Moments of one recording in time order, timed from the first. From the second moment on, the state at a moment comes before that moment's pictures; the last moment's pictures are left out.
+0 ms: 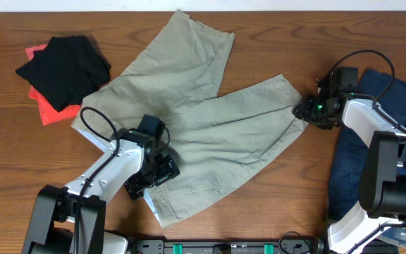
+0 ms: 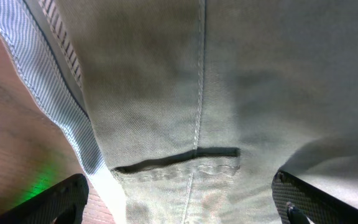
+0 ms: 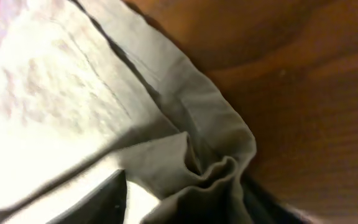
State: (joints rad) left arm -0.30 1.54 0.74 -0.90 0.15 -0.81; right arm -0.10 1.87 1.06 -0.46 -0.30 0.33
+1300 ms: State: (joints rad) left arm -0.22 1.57 0.74 -0.52 0.05 -0.81; right arm -0.28 1.56 1.05 -0.86 -0.05 0.36
